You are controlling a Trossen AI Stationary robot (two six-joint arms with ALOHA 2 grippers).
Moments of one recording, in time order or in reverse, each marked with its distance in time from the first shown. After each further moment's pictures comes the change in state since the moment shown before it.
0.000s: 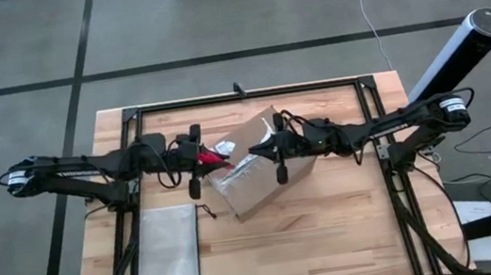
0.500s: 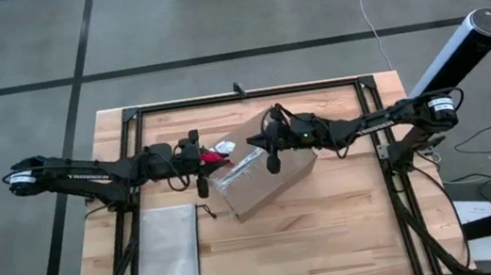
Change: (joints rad) left arm 0.000 0.045 -0.164 0.180 -0.161 -0.087; right arm -0.089 0.106 0.000 -0.022 0.005 0.096
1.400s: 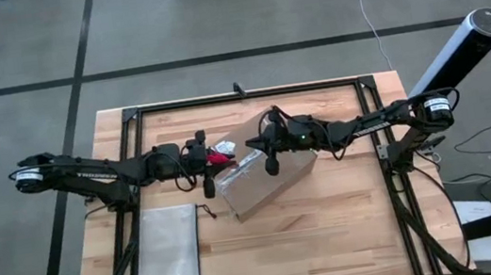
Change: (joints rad) left arm 0.000 0.087 0.012 0.072 0.014 0.016; right arm 0.001 0.013 0.000 0.039 -0.005 -0.019
